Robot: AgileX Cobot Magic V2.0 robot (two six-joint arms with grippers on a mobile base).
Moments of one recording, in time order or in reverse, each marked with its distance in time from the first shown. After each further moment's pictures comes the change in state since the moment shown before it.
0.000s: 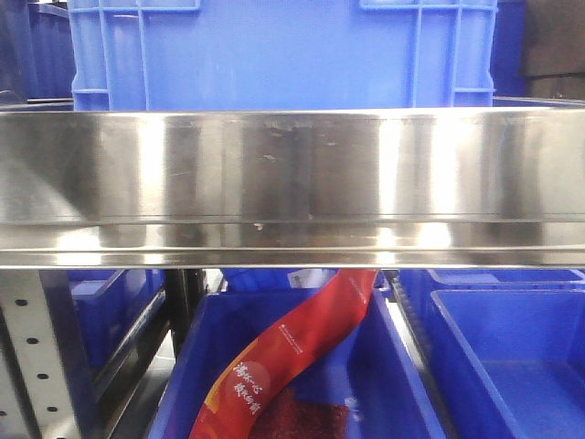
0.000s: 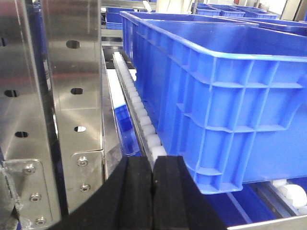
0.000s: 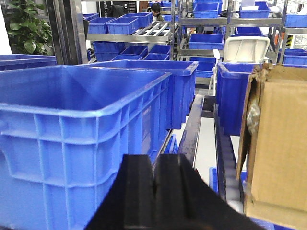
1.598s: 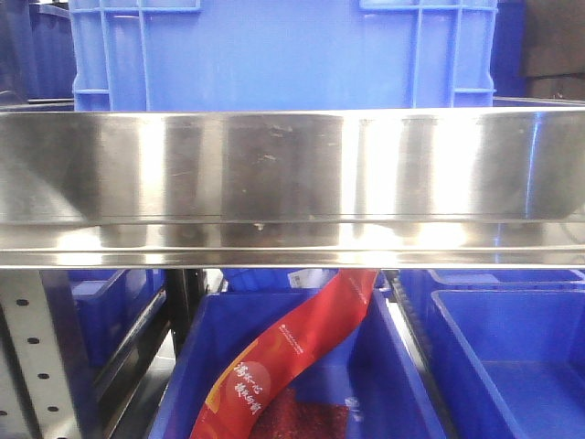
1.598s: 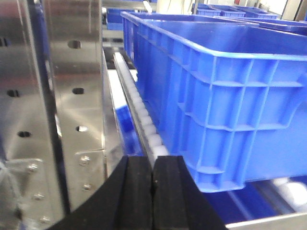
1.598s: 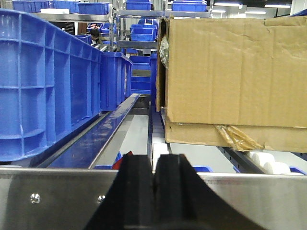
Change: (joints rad) left arm 0.007 -0.030 0.020 0.033 -0.008 0.000; right arm -0.236 -0.598 0.487 -0.007 0.004 -0.026
